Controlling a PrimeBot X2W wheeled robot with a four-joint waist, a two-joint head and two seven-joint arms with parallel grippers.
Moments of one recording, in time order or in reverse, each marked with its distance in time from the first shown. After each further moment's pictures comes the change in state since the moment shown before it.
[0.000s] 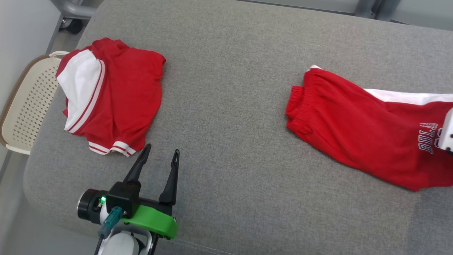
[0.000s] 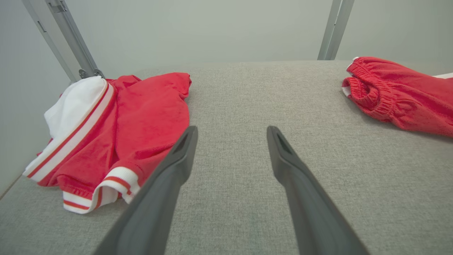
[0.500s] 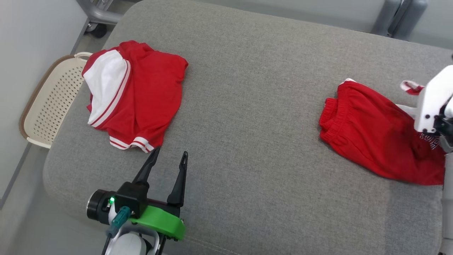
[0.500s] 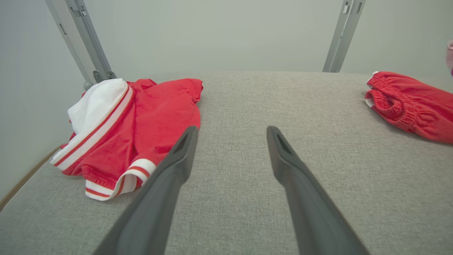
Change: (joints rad) left arm -0.006 -0.031 -0.018 0.026 -0.004 -0.009 -0.002; right arm -0.037 -0.051 0.189 -0.096 0.056 0.000 0.123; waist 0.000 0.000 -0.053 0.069
